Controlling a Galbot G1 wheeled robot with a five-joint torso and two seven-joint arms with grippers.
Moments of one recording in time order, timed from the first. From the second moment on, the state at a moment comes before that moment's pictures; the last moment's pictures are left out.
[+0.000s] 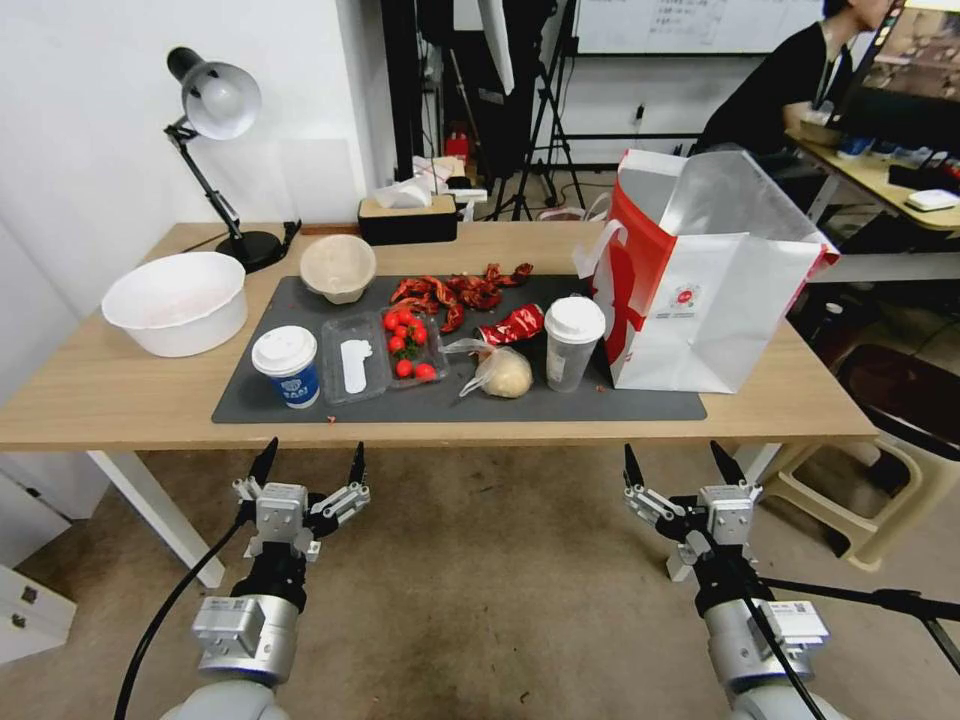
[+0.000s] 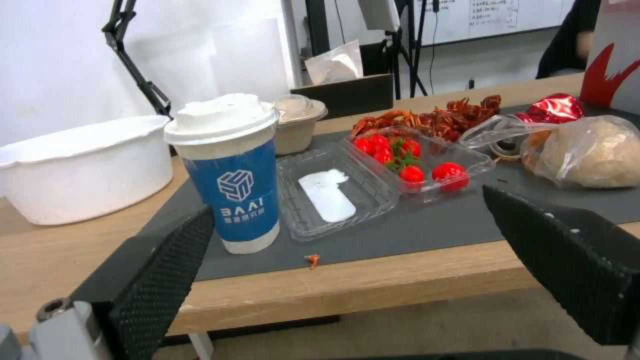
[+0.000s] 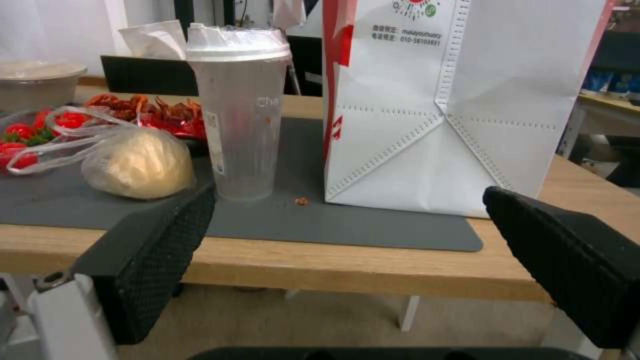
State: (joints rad) left arm 1.80 -1.50 -0.55 -2.30 0.00 0.00 0.00; right arm -1.80 1.50 0.55 2.30 0.00 0.00 0.00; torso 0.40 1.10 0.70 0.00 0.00
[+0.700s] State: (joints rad) left arm 1.81 -1.49 -0.49 -2.44 -0.10 0.13 -0.08; right arm -1.83 1.52 0.57 2.40 0.00 -0.13 -0.06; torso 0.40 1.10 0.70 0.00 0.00
